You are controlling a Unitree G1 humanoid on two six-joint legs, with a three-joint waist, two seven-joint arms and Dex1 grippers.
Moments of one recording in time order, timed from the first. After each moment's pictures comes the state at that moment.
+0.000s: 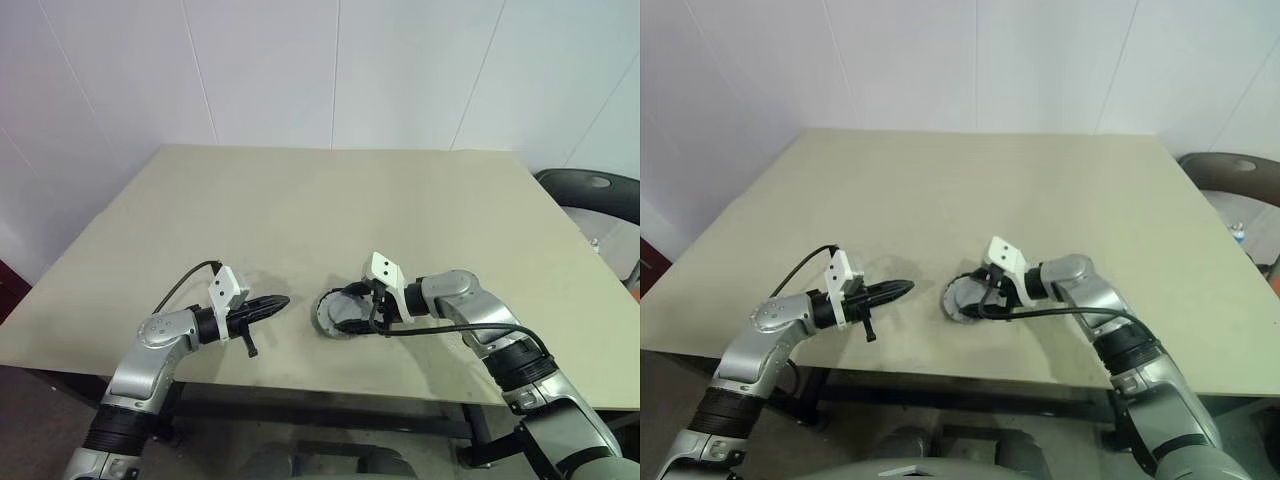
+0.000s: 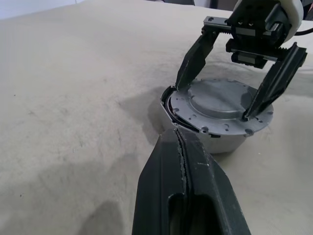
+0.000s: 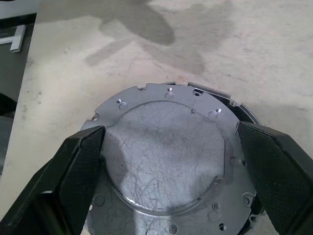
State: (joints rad) left arm -0.14 0.48 -0.06 -0.02 -0.35 0.20 -0.97; right arm -0.51 -0.52 0.34 0.17 0.20 0.49 1.09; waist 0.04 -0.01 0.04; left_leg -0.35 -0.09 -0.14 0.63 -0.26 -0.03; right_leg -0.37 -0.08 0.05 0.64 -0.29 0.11
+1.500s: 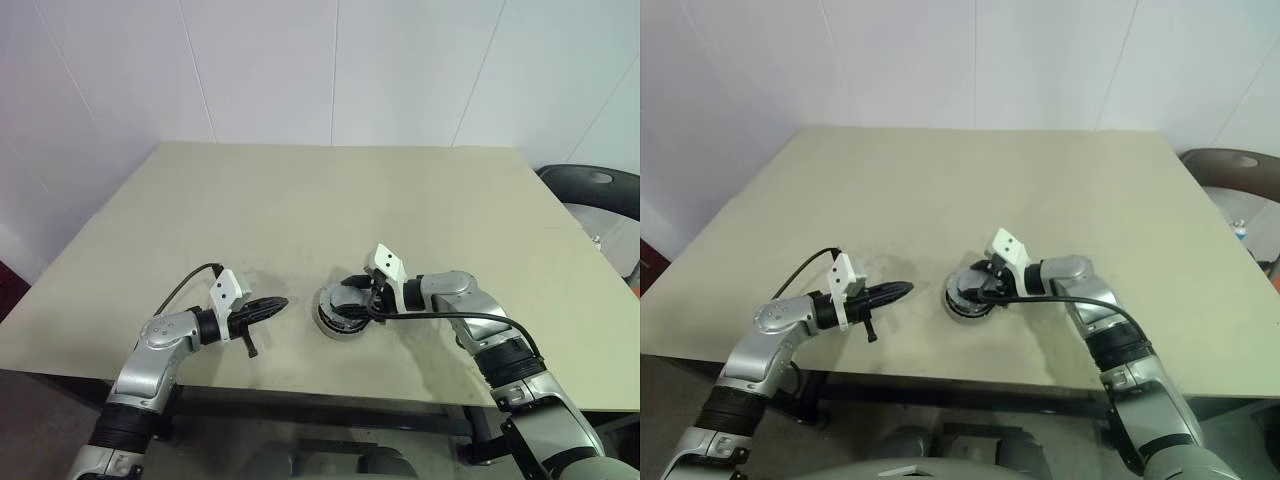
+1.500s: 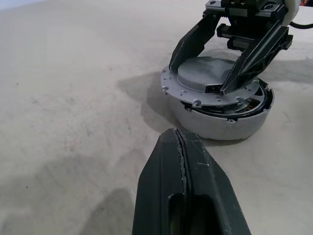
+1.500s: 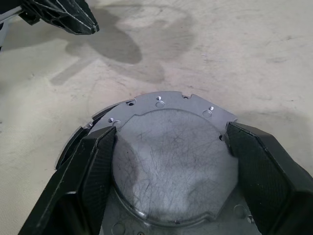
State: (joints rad) left arm -0.15 0.47 -0.07 0.06 -0.30 0.14 -0.98; right arm -0.52 -0.45 0.27 0.24 0.19 0.45 1.06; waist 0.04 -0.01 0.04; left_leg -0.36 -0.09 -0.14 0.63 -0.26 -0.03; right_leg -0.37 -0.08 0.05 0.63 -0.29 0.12
